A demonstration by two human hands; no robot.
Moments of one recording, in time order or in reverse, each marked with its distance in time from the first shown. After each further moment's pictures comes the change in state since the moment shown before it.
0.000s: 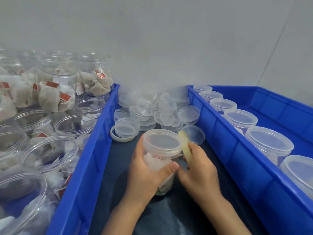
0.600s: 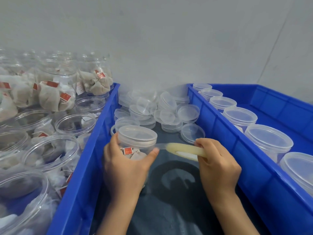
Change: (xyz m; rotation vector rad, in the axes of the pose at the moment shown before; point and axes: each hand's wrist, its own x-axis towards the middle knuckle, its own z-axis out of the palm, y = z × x) left_hand 0.008 0.001 -0.016 0.575 0.534 -0.005; right_hand 0.006 0.008 -0.019 -0.188 0.609 -0.315
